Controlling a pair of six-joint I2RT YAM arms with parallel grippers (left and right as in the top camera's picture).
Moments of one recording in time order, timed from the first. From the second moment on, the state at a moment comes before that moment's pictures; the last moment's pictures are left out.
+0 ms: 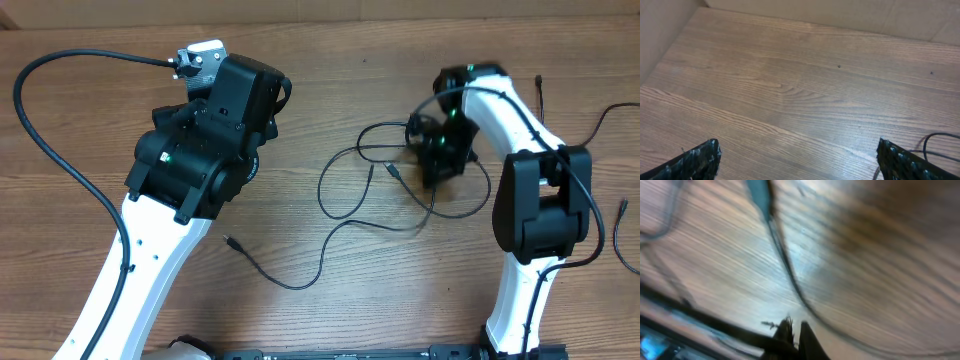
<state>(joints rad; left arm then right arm) -0.48 1.44 1.73 -1.21 -0.62 -0.57 0.12 2.18 1.77 -1.48 -0.21 -0.33</state>
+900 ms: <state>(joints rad) -0.48 1.44 1.73 -1.21 -0.62 -0.57 0.12 2.13 3.01 -1.35 -0.99 -0.08</state>
